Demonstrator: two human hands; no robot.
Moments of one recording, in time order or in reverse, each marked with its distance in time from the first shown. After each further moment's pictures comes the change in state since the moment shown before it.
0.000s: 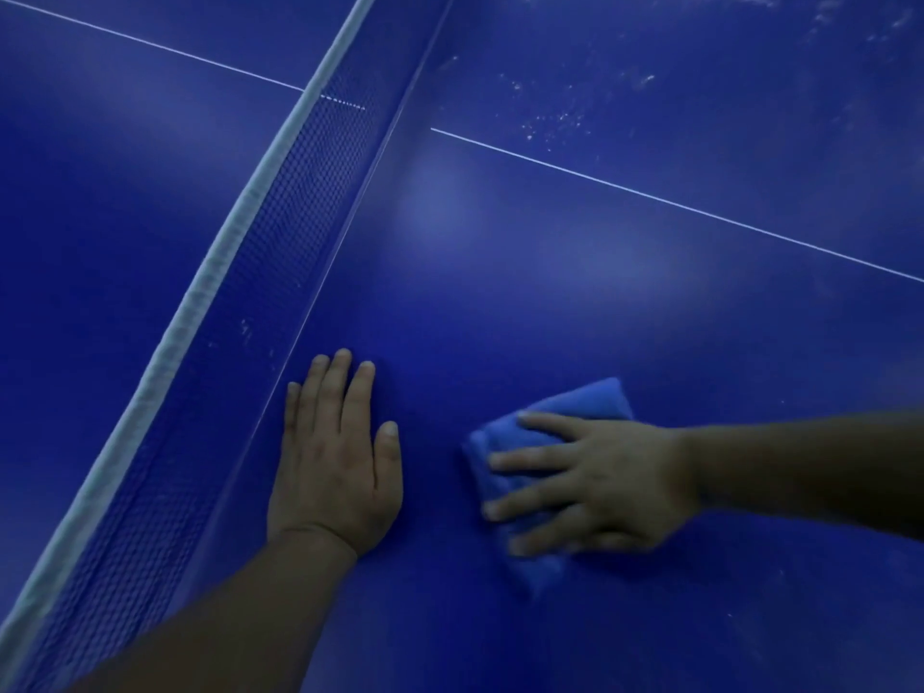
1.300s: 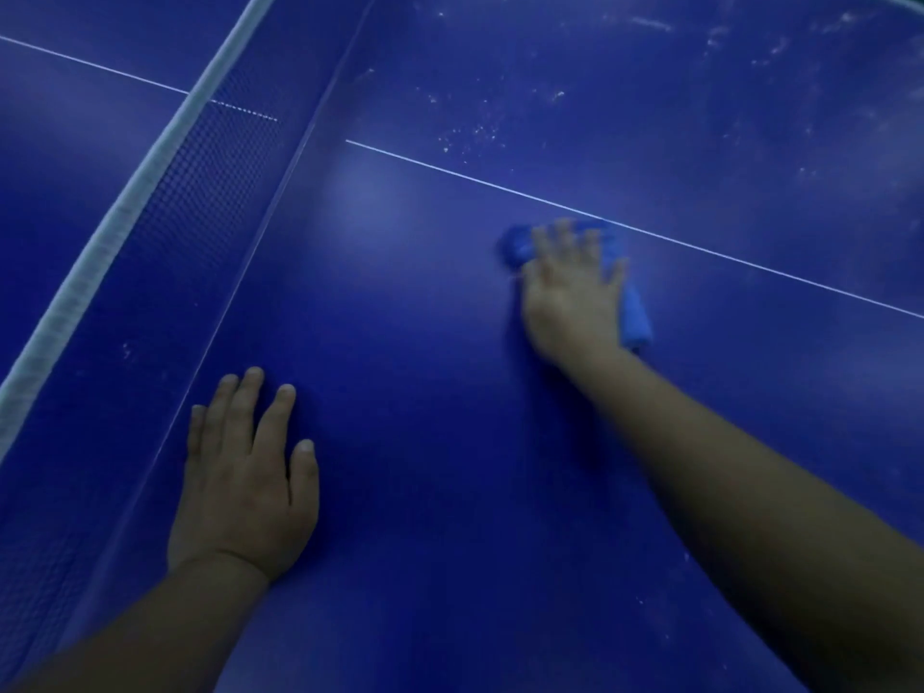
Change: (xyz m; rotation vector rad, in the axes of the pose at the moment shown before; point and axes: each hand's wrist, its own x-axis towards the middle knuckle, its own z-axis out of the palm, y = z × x) left_hand 0.002 0.005 0.002 0.085 -0.041 -0.015; right_hand -0.027 0.094 -0.005 0.092 0.343 1.684
